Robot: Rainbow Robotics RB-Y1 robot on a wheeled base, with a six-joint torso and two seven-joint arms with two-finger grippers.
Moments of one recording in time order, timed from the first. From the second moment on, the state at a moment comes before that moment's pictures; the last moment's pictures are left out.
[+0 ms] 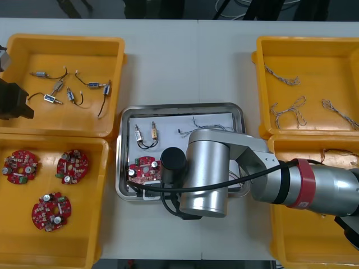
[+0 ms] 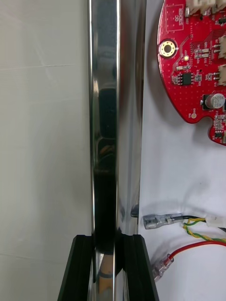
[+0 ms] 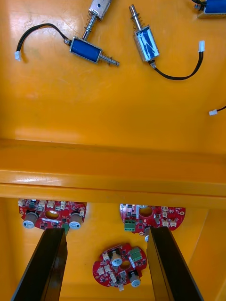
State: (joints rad) right arm -0.84 -0.47 1.13 -1.89 -0.66 1.55 1.74; left arm -0.48 0.83 0.17 -1.85 0.83 1.91 -1.24
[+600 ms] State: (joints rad) right arm -0.99 -0.47 1.12 -1.73 -0.77 1.50 1.81; left arm -0.48 0.83 0.17 -1.85 0.83 1.91 -1.24
